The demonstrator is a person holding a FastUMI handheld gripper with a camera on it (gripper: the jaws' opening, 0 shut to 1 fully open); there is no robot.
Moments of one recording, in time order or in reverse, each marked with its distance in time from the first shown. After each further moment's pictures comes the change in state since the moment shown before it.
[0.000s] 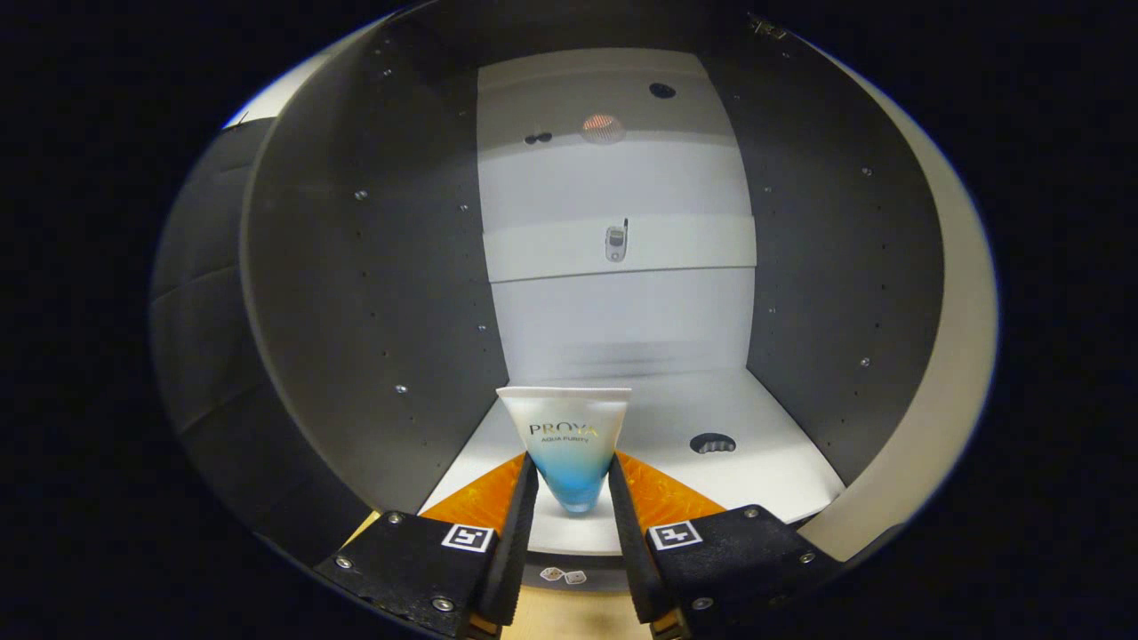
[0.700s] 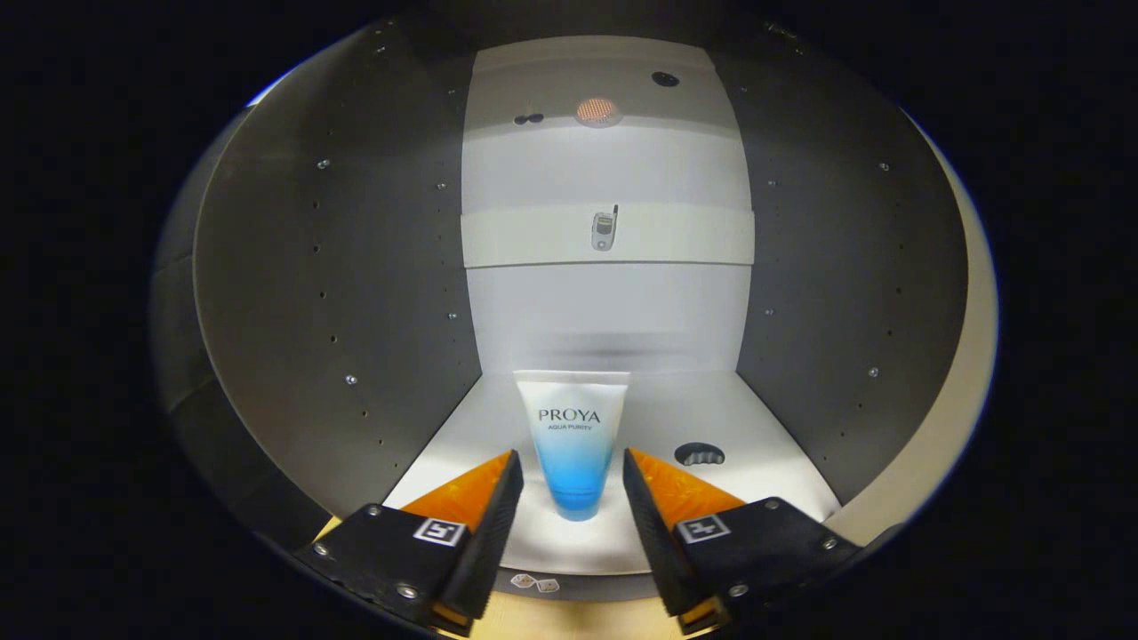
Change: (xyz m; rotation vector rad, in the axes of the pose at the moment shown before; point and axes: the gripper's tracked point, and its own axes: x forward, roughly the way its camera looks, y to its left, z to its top) arm 0.006 -0.016 0.006 -0.053 -0.019 -0.054
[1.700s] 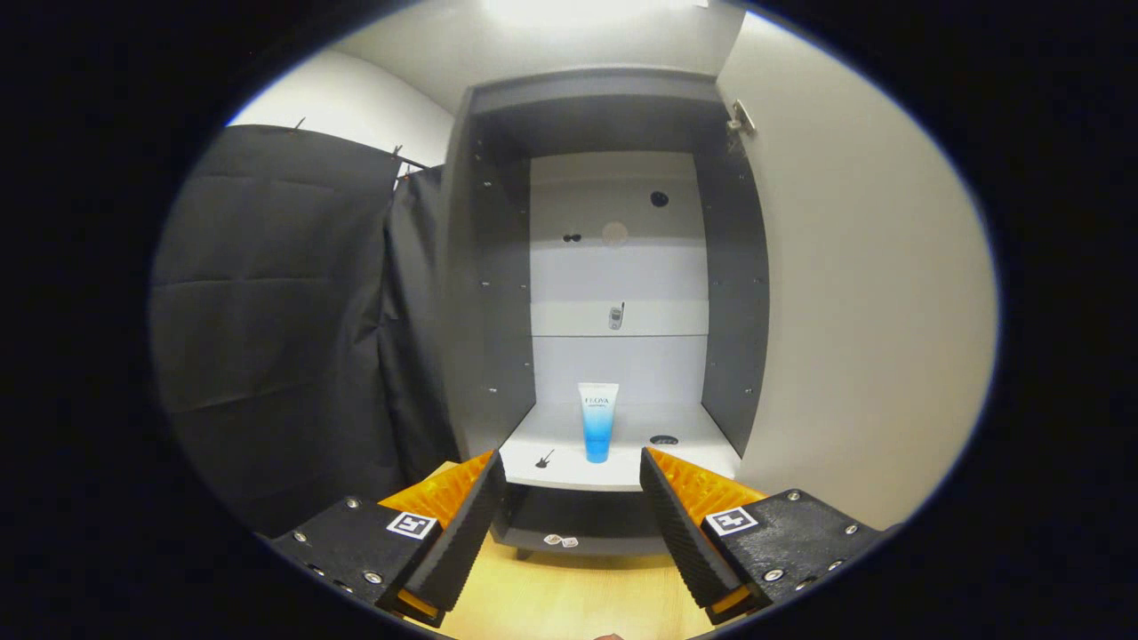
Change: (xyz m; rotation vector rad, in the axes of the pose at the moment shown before) arm -0.256 0.022 0.005 -0.039 -0.221 0.097
